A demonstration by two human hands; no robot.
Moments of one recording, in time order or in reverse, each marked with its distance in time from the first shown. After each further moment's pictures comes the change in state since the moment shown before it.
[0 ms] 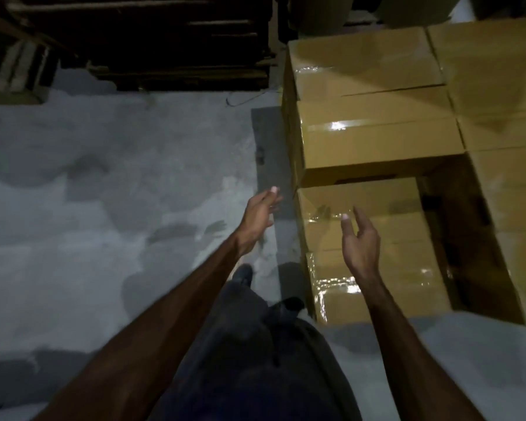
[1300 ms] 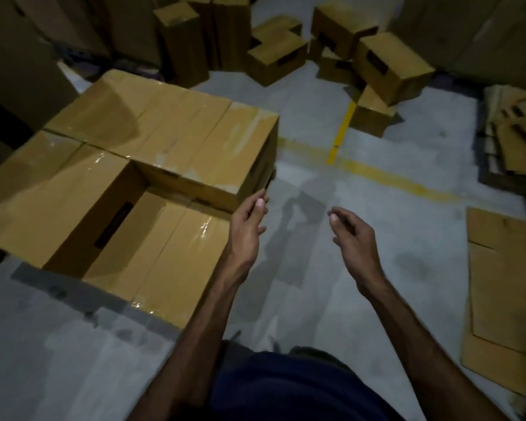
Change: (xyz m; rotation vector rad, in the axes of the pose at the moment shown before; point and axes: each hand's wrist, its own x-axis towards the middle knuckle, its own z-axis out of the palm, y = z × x) left_hand -0.437 -0.104 0.492 0.313 -0.780 0.382; right_hand -0.452 0.281 -0.454 0.617 0.868 0.217
